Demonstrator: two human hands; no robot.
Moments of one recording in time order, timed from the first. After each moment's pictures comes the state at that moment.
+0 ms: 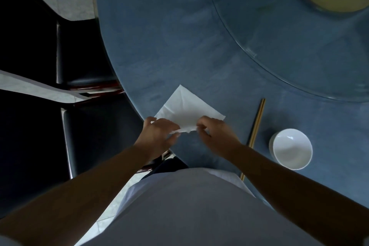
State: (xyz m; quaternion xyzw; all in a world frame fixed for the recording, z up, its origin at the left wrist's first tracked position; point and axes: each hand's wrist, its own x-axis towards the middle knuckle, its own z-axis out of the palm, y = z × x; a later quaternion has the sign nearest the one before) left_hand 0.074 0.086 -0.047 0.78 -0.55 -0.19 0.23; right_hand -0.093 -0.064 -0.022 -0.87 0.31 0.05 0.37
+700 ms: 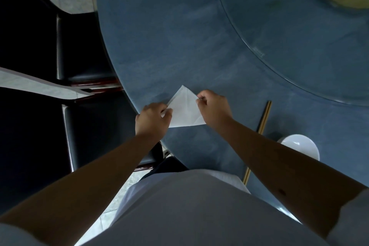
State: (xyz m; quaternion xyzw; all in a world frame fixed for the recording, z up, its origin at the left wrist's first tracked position) left_hand 0.096 0.043 -0.037 0.90 -0.29 -0.26 0.19; right_hand -0.025 -0.109 -0.048 -0.80 0.45 0.01 0.38
